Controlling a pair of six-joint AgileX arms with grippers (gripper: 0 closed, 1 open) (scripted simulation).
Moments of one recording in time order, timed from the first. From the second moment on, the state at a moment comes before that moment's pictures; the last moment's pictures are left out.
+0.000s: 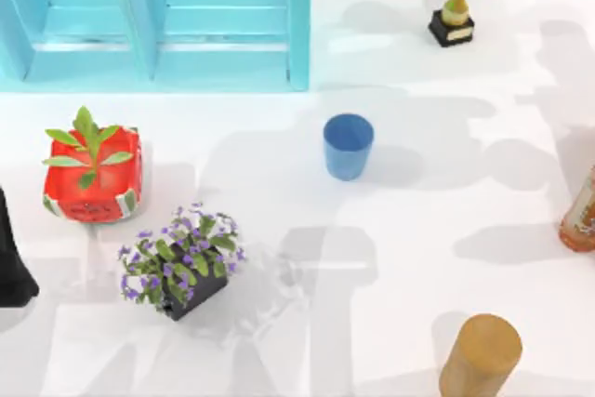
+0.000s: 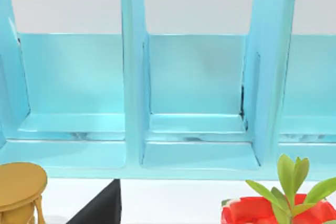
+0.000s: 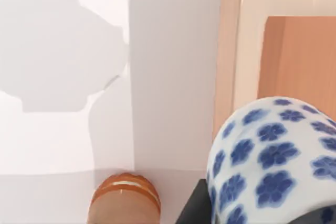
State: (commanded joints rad) left arm 0.00 0.00 0.00 0.00 0.00 0.00; right arm -0.07 2.22 2.09 -1.44 0.00 -0.05
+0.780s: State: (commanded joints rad) left arm 0.00 0.00 0.00 0.00 0.00 0.00; right arm -0.37 1.79 1.64 -1.40 0.00 -0.37
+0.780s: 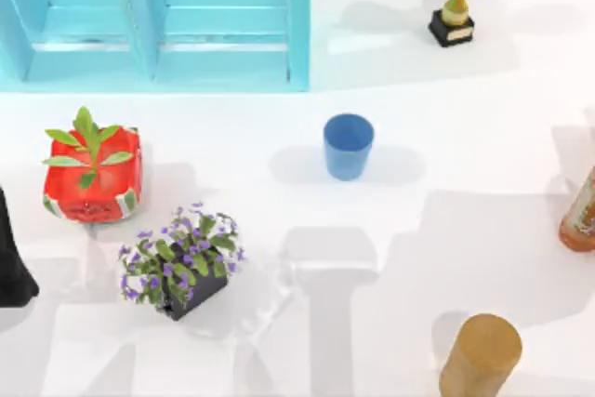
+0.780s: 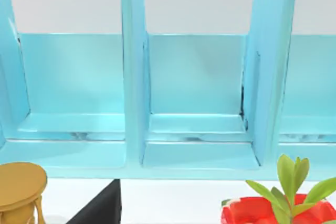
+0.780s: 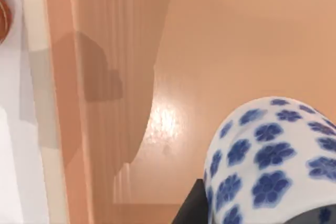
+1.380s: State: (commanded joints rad) left arm 0.00 0.00 0.00 0.00 0.00 0.00; right arm -0.61 1.50 1.32 -1.39 0.00 -0.60
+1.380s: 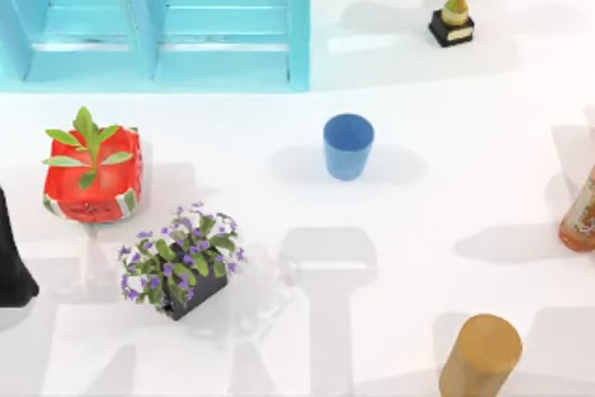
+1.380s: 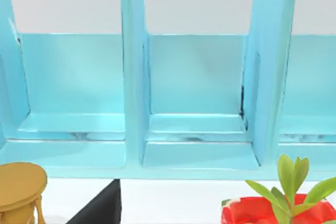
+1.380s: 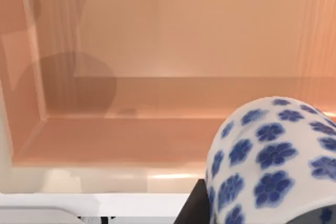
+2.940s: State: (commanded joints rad) left arm 0.00 0.00 0.00 0.00 0.00 0.00; right arm -0.60 1.51 1.08 -1.13 0.00 -0.59
